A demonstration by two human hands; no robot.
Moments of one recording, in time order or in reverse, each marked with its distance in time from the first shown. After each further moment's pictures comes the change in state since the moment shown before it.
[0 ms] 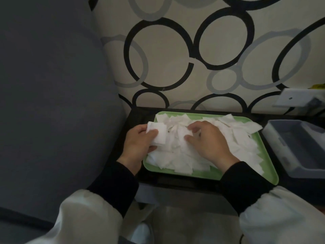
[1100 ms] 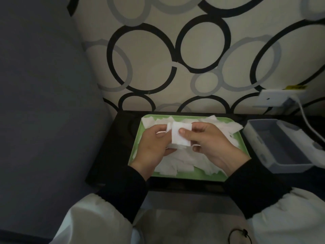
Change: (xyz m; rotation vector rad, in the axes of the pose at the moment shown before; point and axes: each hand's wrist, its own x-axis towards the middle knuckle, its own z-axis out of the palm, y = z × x) left_hand -0.032 0.010 0.071 -0.113 -0.266 0.036; right_hand -0.019 0.004 -0.046 0.995 -0.203 0.296
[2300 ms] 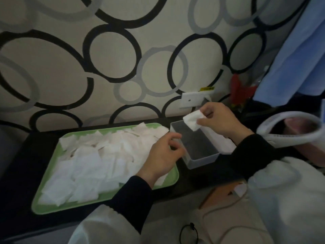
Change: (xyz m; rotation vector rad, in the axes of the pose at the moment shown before) left_hand 0.015 -0.053 0.201 0.476 -0.452 0.147; right_hand -0.021 -0.033 -0.262 -0.903 0.531 -0.199
